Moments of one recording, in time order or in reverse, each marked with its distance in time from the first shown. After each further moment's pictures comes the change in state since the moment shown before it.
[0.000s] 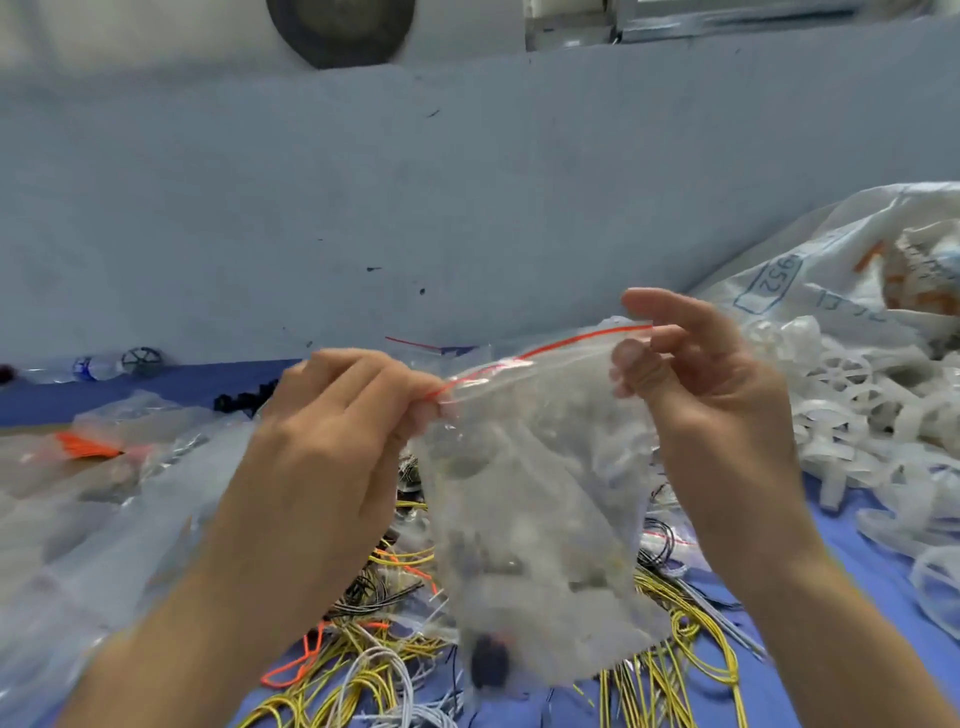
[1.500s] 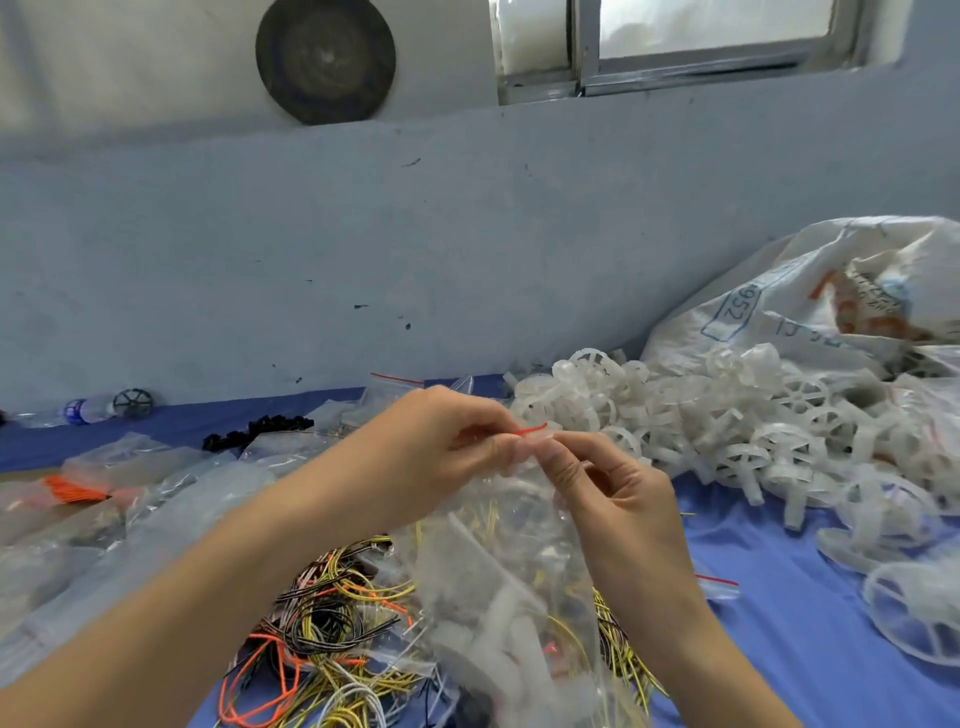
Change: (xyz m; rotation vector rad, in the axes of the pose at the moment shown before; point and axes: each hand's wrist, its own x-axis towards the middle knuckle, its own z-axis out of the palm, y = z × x) left_hand 0.073 0.018 0.034 -0.473 -0.609 -0.215; right_hand -0.030 0.009 -0.001 -0.012 -0.022 0.188
